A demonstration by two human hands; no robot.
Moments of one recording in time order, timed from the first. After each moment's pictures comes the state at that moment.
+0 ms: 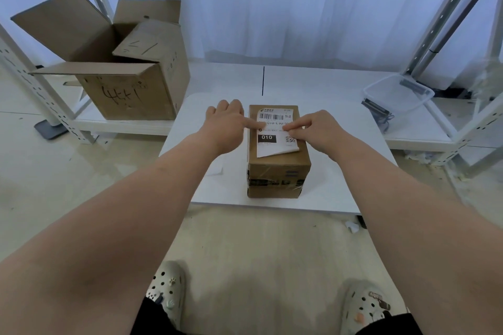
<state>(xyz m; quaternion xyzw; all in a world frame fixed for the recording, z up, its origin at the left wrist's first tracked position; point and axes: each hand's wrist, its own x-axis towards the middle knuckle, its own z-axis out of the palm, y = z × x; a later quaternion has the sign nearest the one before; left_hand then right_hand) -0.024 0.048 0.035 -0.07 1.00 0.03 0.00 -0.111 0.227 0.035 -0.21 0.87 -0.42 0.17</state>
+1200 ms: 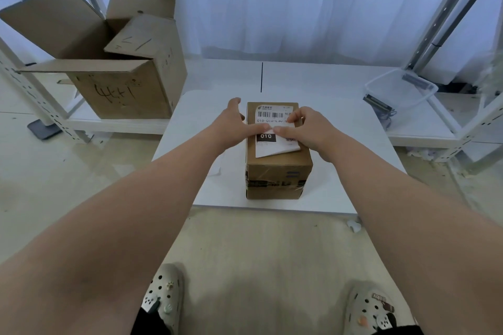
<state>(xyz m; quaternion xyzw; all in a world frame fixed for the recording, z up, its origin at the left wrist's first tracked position) -0.045 0.049 0.017 -0.22 0.86 0.46 -0.01 -0.119 0.211 0.018 -0.16 0.84 -0.47 0.21</state>
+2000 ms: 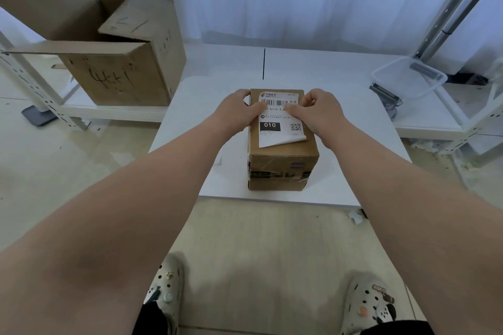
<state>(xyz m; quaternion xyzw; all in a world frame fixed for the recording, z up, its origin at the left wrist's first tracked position) -0.058 0.047 0.006 -0.22 0.84 0.49 -0.04 -0.124 0.205 0.016 -0.12 0.87 -0.47 0.11</state>
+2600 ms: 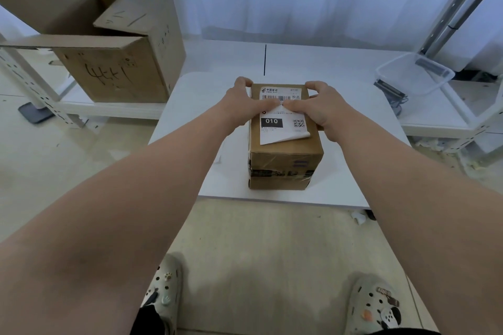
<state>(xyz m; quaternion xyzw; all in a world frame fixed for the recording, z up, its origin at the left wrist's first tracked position) -0.071 0.045 0.004 -0.22 0.82 0.53 -0.03 -0.129 0.200 0.021 -0.08 0.81 -0.54 0.21</state>
